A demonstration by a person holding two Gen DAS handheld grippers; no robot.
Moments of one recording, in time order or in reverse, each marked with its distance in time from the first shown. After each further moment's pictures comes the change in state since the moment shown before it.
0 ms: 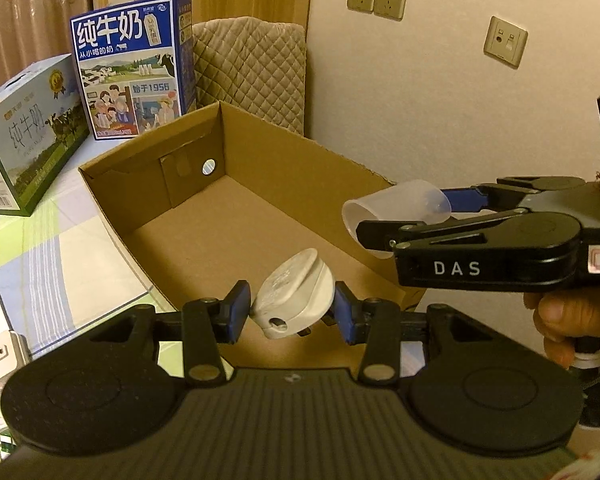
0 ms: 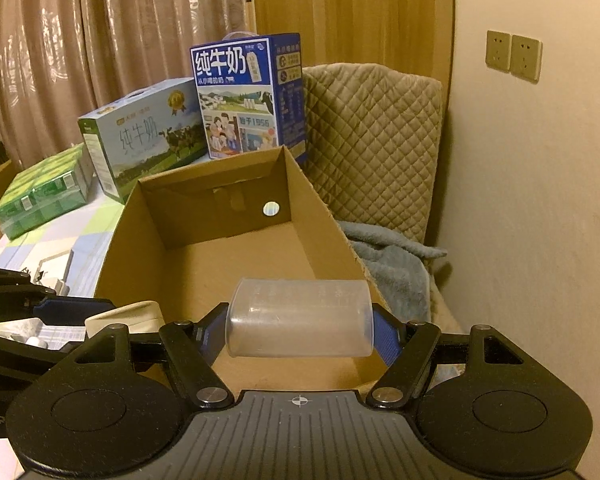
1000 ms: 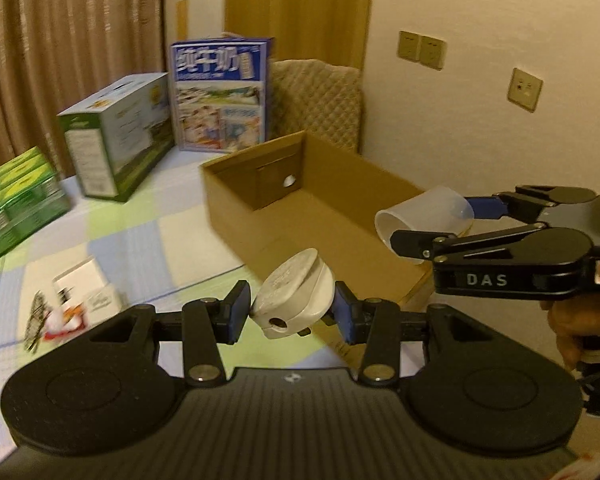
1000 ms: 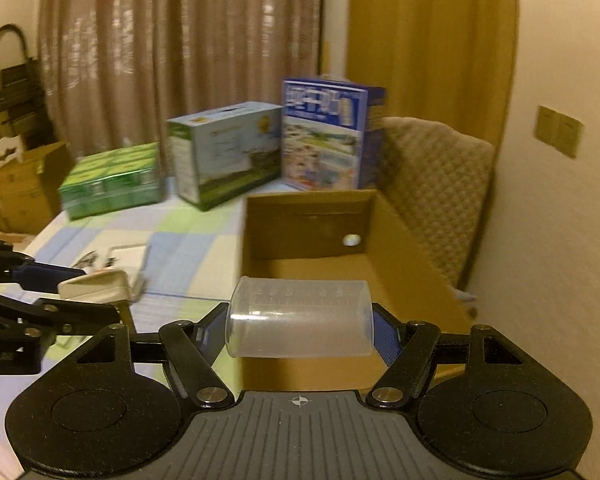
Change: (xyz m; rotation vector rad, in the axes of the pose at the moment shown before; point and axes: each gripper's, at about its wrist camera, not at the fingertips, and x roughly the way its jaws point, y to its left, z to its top) left arm -0.126 0.039 -0.048 -0.072 -0.109 0.113; right arm -0.064 0.095 -0.015 -0.146 -0.094 0.053
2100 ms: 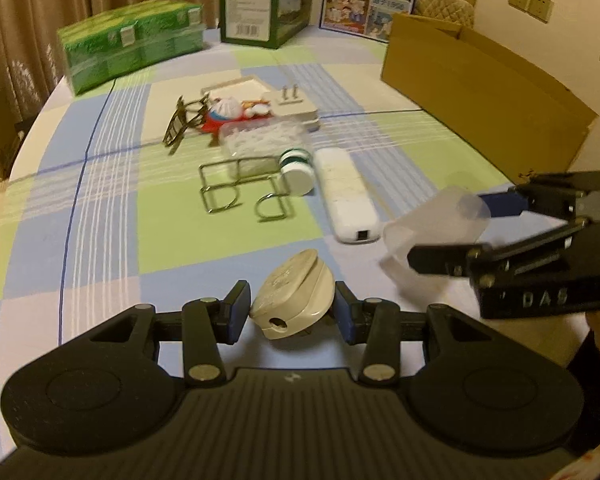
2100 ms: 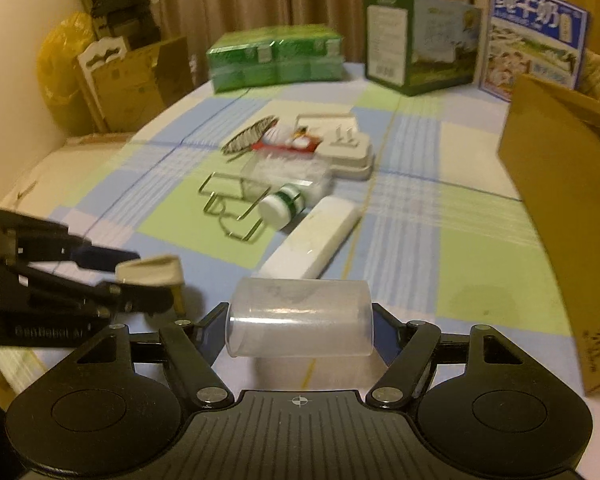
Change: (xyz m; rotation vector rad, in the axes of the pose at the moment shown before) left arm -0.027 0.202 -0.198 -0.159 0.175 0.137; right arm 0.104 0.235 -0.101 -0.118 0.222 0.298
